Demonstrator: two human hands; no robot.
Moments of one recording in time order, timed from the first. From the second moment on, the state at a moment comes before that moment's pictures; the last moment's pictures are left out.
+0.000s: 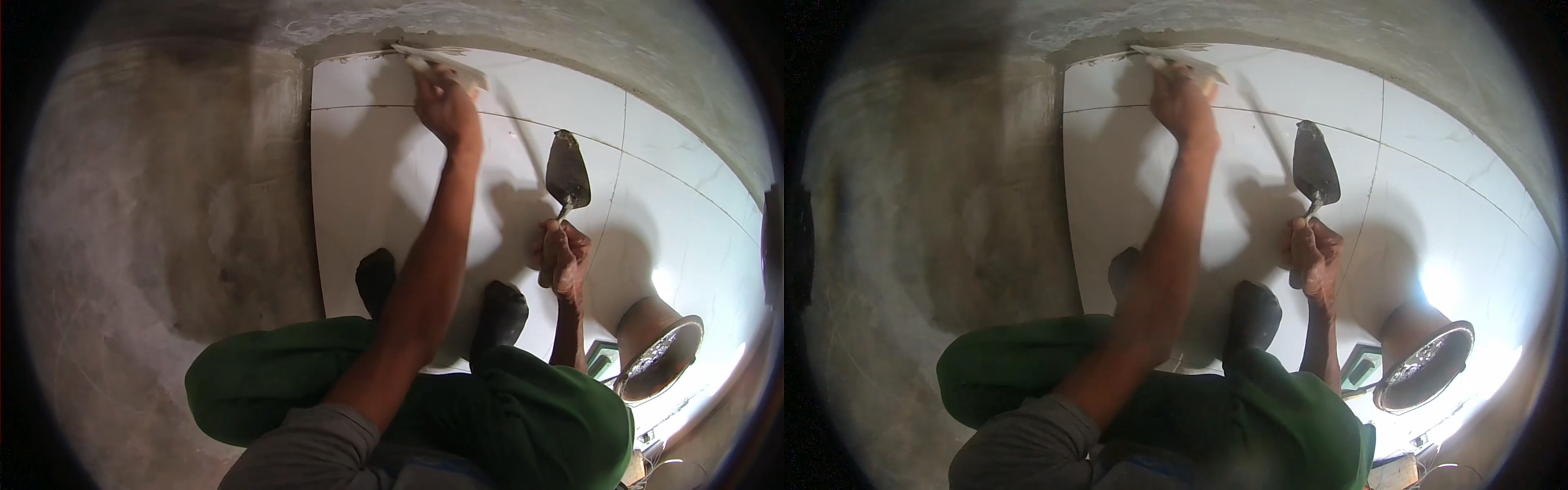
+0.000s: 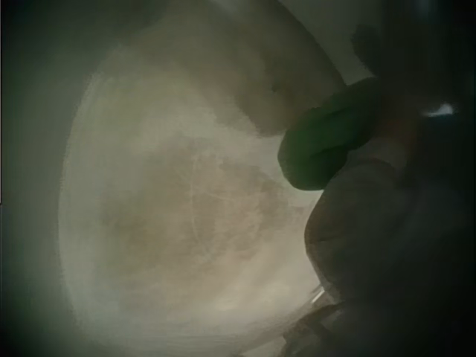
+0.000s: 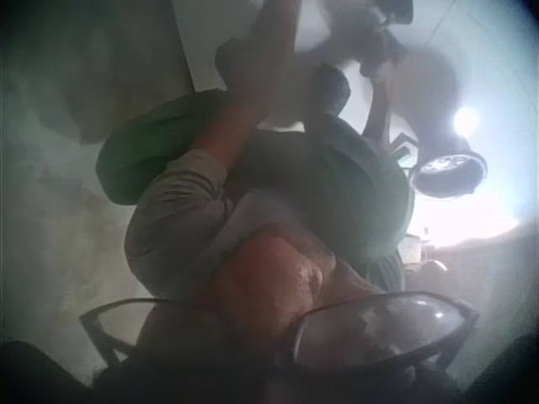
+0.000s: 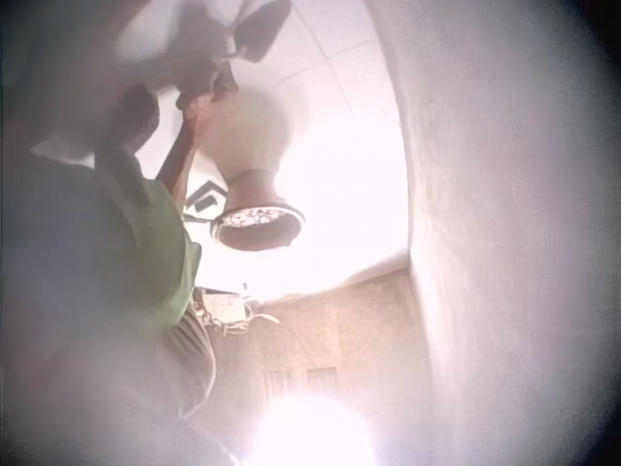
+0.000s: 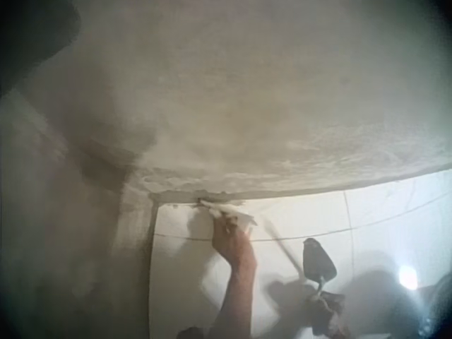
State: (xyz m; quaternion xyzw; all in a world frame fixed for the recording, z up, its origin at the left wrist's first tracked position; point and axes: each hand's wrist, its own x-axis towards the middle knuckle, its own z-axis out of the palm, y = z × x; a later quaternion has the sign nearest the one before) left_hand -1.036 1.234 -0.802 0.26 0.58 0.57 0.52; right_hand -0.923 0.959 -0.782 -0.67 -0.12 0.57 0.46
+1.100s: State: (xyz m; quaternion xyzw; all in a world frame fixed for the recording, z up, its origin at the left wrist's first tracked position) left_hand -1.221 1.340 -0.790 0.30 0.66 0.53 0.44; right_hand -0.930 0.973 -0.770 -0.68 -0.17 0.54 0.46
